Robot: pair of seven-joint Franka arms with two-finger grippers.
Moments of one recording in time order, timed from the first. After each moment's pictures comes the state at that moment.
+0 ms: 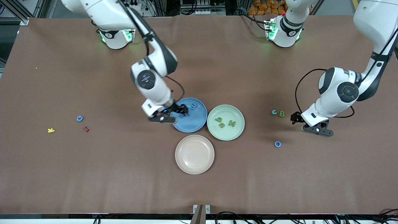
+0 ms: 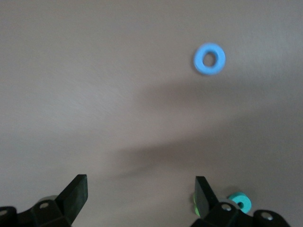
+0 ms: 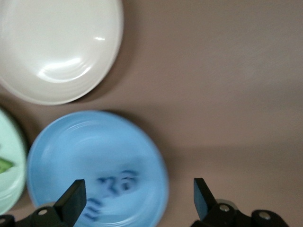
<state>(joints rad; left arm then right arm) 0.54 0.42 -0.61 -2.12 0.41 2.49 -0.08 0.54 0.48 0.02 -1.82 0.16 2.39 0.54</state>
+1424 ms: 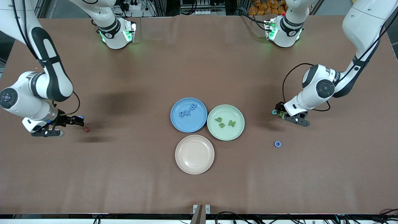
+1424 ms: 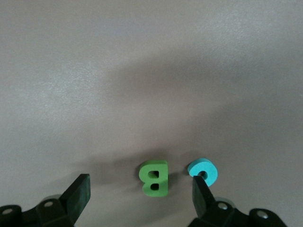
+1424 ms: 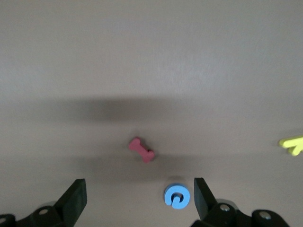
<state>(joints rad) 0.54 0.47 -0.63 -2.28 0.43 2.59 -0.08 -0.20 0.38 0.01 -2.06 0.01 2.43 -0.21</state>
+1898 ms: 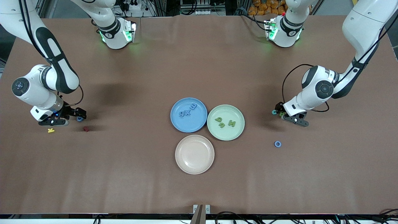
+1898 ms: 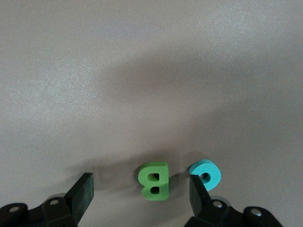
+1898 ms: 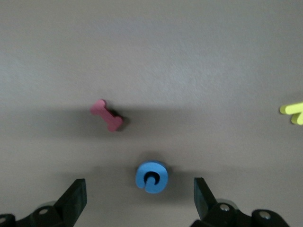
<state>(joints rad) 0.54 0.49 -0.63 -2.28 0.45 2.60 -0.08 -0.27 0.36 0.01 -2.27 0.01 2.67 -0.30</state>
